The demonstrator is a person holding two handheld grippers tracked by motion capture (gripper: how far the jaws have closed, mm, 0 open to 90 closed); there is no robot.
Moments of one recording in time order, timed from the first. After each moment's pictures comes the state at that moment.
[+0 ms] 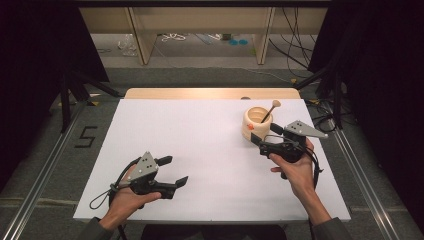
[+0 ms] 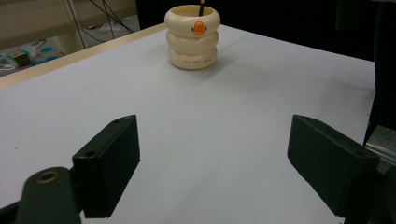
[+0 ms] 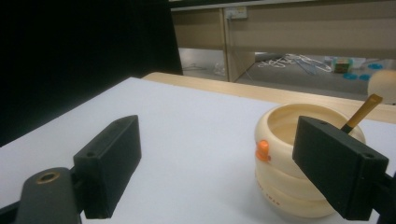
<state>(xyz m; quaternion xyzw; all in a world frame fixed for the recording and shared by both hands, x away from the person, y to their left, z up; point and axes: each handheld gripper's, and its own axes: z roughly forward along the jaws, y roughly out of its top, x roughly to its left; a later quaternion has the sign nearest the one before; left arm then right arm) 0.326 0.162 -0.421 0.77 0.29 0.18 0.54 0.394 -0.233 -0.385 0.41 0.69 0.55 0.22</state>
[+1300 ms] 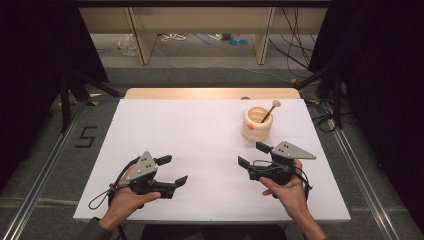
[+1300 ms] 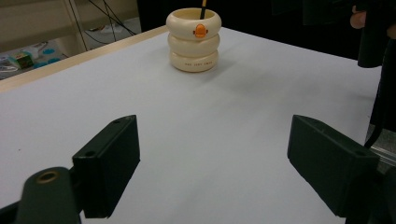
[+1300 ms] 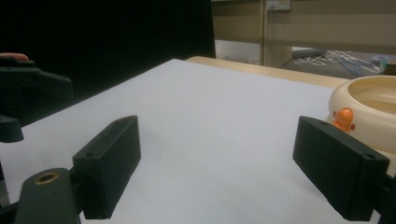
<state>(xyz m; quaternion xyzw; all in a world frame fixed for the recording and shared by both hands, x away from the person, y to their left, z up) 0.326 0.163 -0.419 0.77 0.28 0.18 0.54 0.354 -0.207 -0.412 0.36 0.72 0.57 0.18</state>
